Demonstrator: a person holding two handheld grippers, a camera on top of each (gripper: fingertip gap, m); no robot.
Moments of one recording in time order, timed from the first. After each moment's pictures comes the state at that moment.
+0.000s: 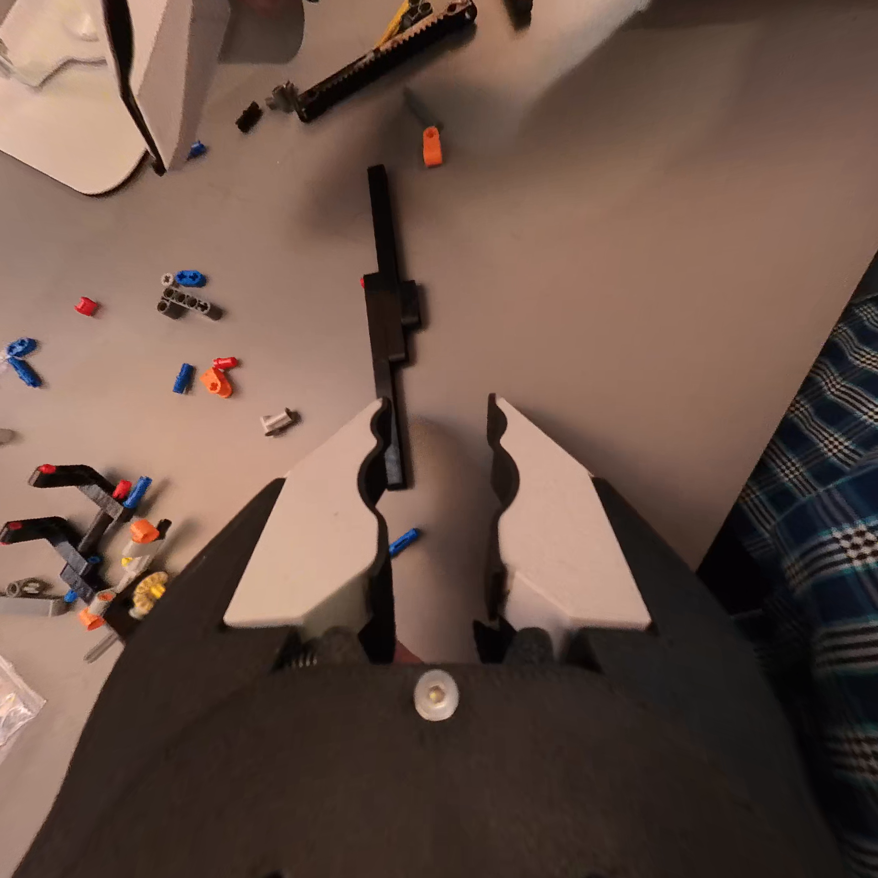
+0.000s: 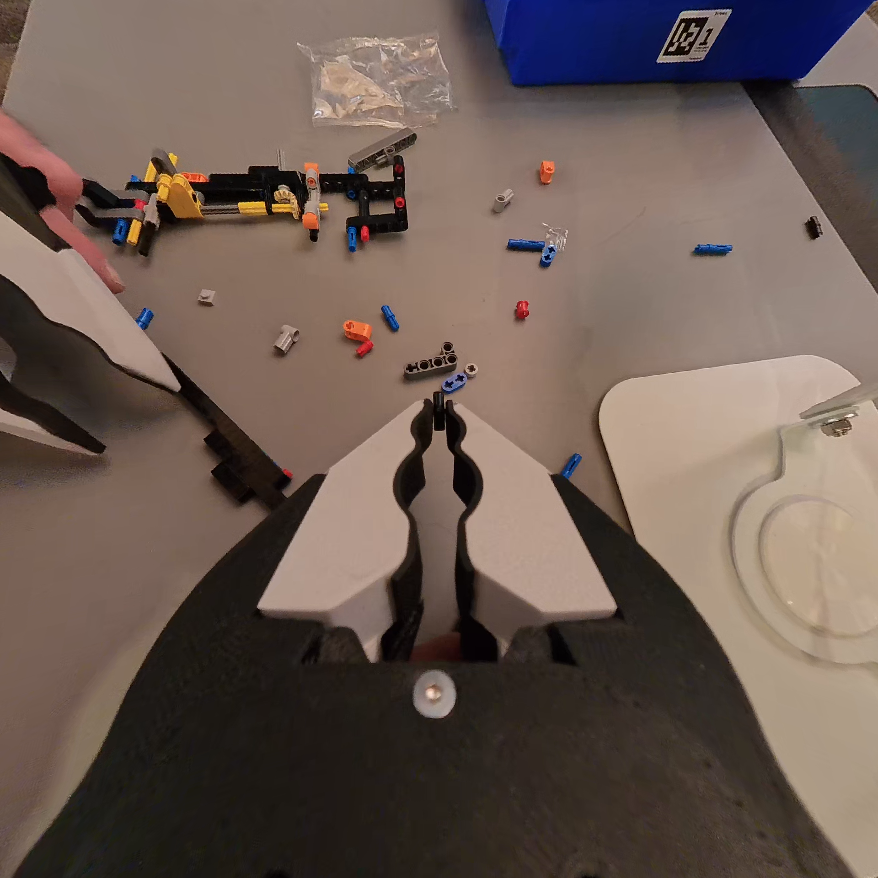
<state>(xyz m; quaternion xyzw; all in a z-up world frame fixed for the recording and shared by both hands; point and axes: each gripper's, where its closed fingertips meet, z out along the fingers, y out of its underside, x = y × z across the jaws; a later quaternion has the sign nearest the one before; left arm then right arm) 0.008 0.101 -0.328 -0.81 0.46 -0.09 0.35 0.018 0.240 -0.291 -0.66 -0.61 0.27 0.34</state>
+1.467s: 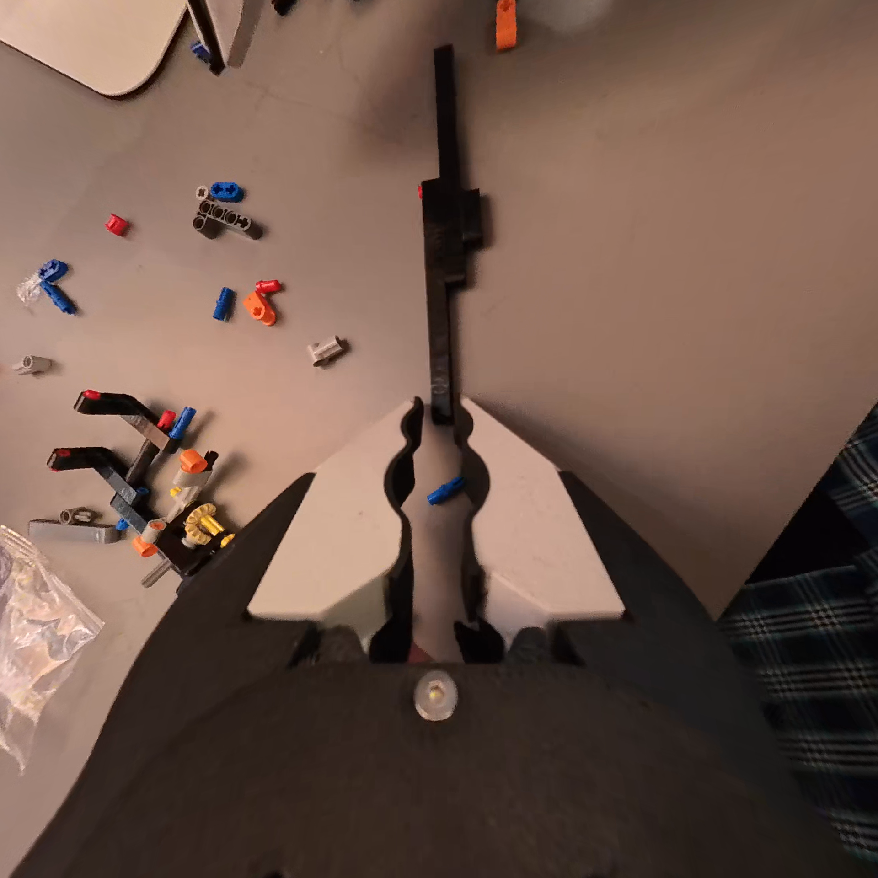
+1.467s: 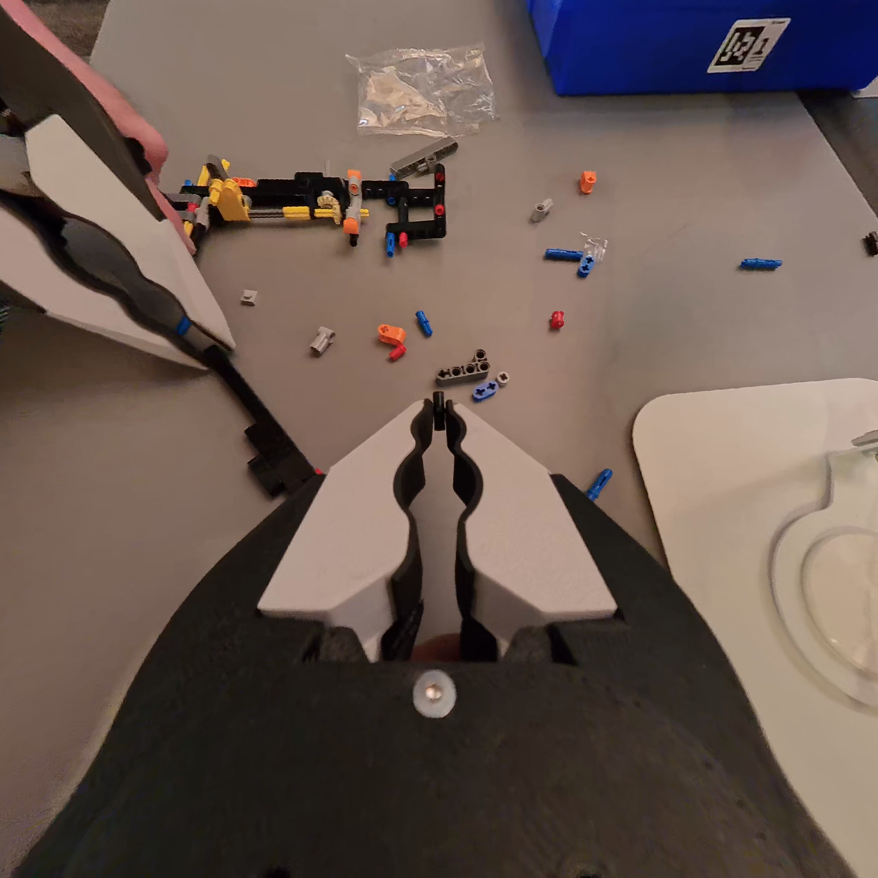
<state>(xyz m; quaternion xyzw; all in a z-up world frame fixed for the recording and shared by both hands) -0.030 0.109 -0.339 -0.83 0.46 -0.05 0.32 0.014 0.225 -0.291 -0.64 -0.63 0.30 0.32</state>
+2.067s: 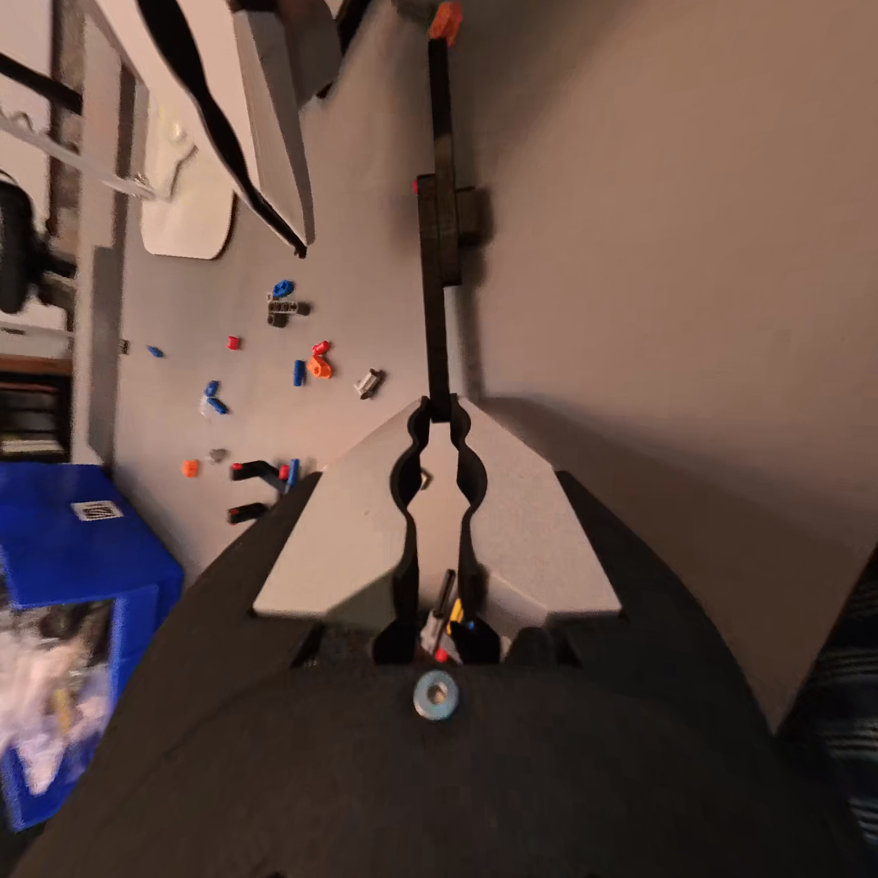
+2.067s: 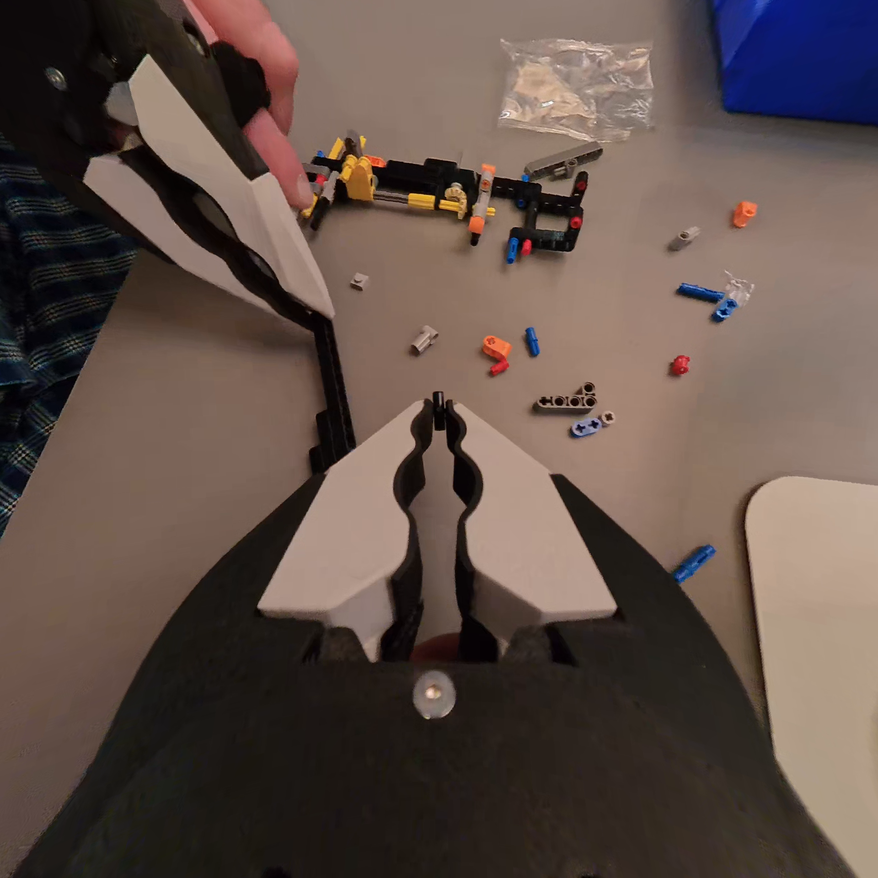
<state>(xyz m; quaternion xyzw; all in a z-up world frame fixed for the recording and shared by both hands) -0.034 0.113 -0.328 -0.71 0.59 0.09 0.37 0.003 0.178 -0.299 -0.57 -0.70 0.33 0.27</state>
